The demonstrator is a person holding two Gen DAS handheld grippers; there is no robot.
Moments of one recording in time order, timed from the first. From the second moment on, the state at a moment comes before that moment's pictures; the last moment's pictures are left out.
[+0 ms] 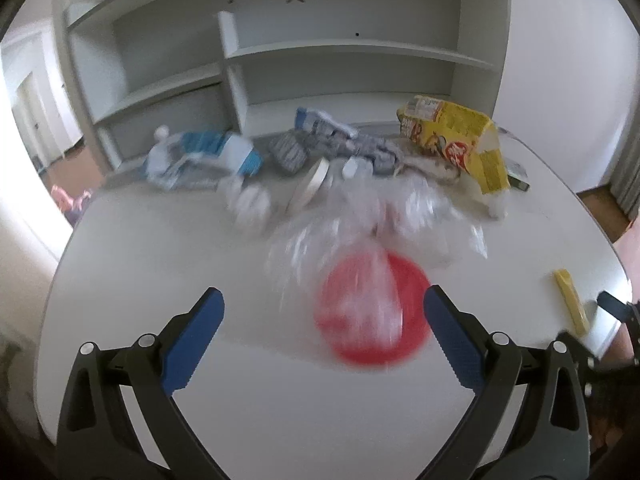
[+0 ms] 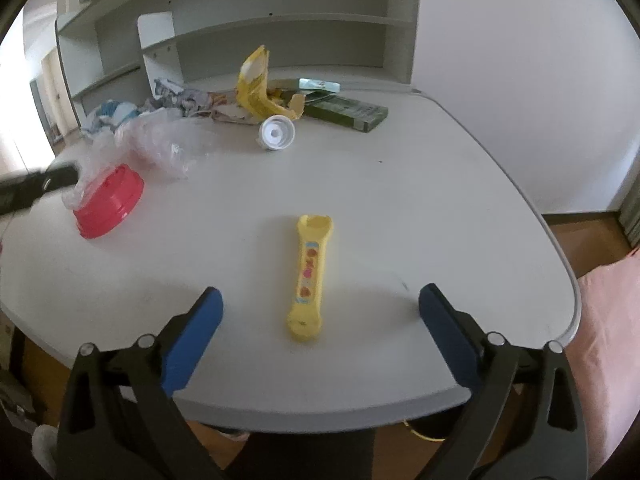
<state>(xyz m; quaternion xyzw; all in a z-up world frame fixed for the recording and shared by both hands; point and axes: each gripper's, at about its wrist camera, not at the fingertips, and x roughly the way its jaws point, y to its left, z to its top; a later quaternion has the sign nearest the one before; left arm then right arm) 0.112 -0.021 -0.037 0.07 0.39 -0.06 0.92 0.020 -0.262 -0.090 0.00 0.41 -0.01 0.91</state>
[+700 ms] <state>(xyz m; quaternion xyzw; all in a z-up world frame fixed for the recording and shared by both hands) 0.198 -0.064 -0.033 0.11 0.39 -0.12 0.90 0.065 -0.287 -0.081 0.05 0.42 0.01 0.91</state>
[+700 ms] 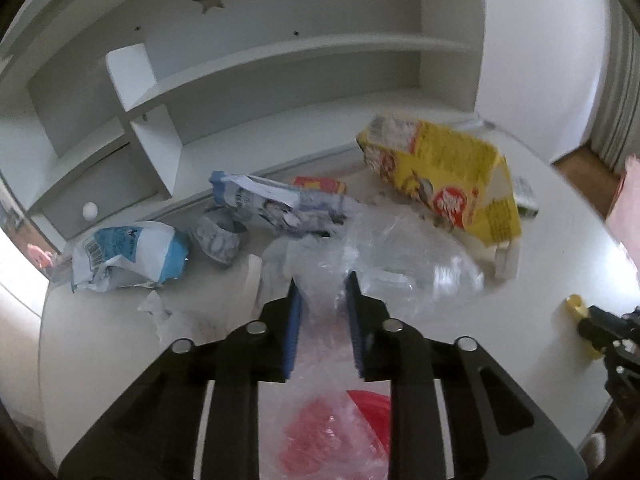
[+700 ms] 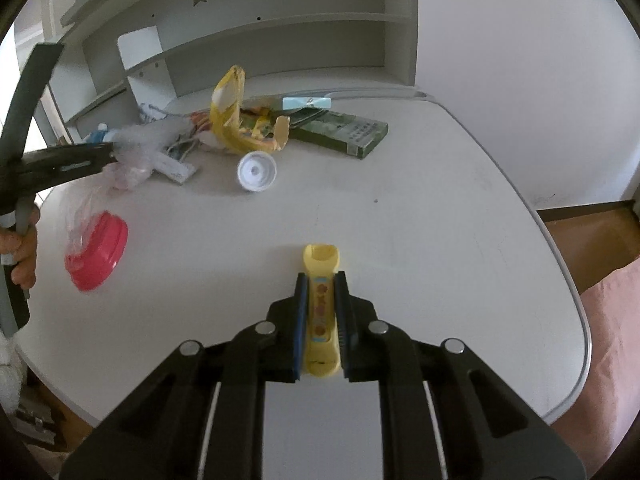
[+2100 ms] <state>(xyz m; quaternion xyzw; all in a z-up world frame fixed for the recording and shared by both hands) 0.074 -0.531 -0.324 0.18 0.68 -0.36 0.61 -0.072 -0.638 -0.363 0.50 0.55 -0.15 0.64</state>
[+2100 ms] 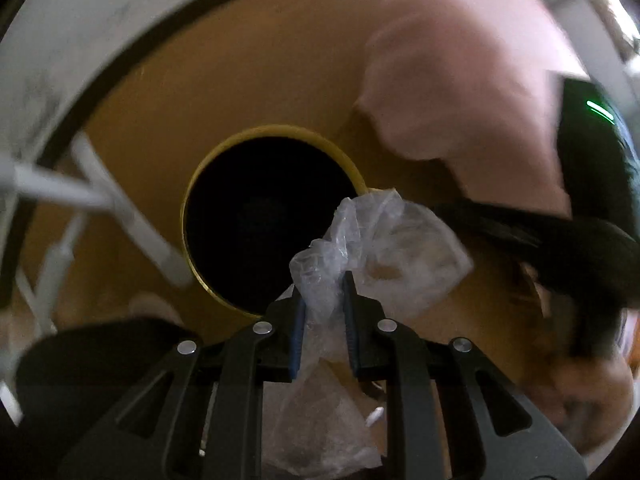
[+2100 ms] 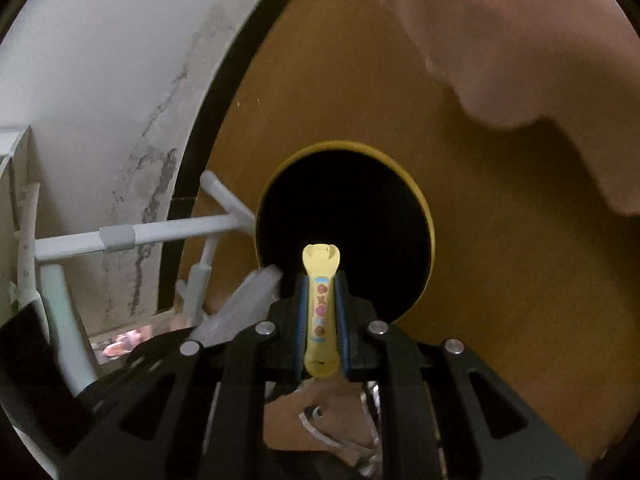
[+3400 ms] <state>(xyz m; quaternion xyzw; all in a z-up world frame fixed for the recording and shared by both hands) -0.014 -0.521 -0.145 0.18 0.42 -0.49 0.74 -0.129 -0.699 -0.096 0.39 0.28 -0.30 0.83</state>
